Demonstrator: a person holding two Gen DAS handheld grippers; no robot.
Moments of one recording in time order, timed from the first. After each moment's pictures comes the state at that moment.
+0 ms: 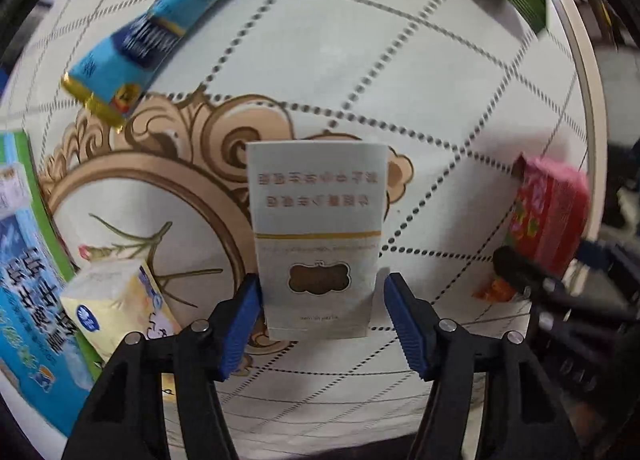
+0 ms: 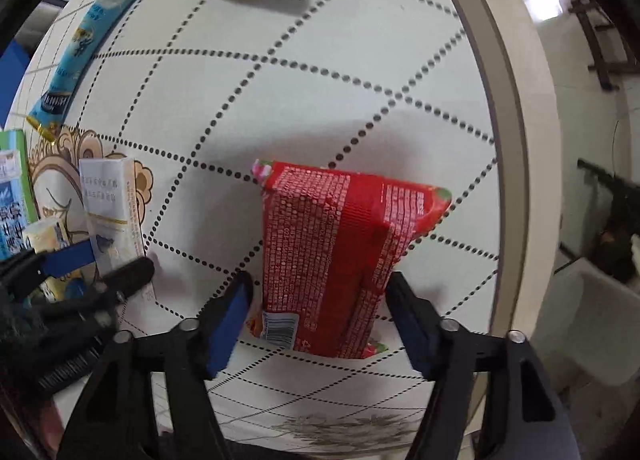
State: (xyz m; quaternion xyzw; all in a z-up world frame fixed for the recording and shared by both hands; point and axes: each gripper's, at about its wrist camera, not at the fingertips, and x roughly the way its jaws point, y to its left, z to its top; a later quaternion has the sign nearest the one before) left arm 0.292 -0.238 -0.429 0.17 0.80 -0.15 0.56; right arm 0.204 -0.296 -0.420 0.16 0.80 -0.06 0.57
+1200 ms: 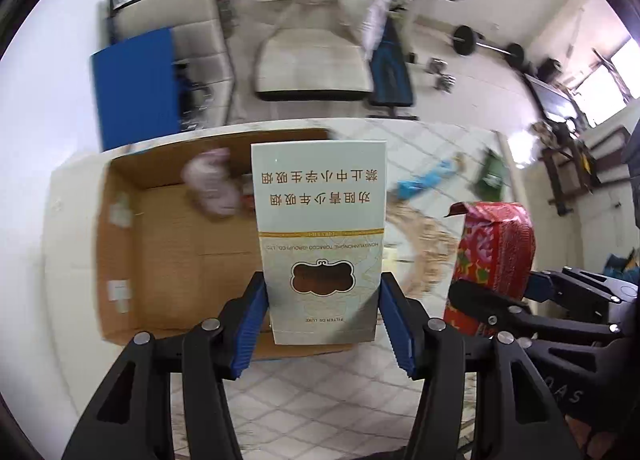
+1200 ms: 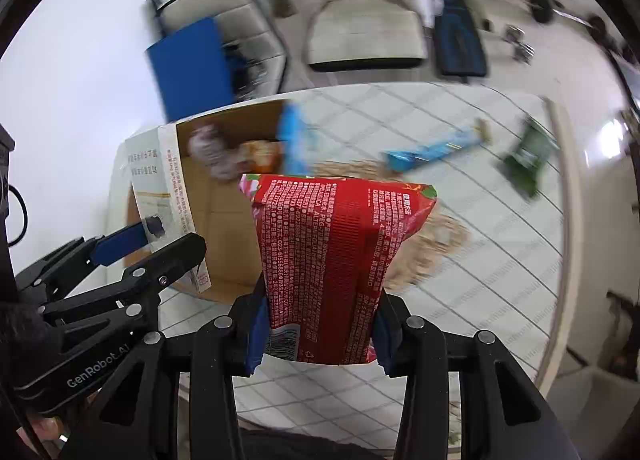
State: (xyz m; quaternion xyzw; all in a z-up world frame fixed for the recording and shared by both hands) left arm 0.270 0.046 -0.182 0.01 0.63 -0.09 0.77; right arm 0.249 -0.090 -0.155 0.09 0.67 0.13 0.73
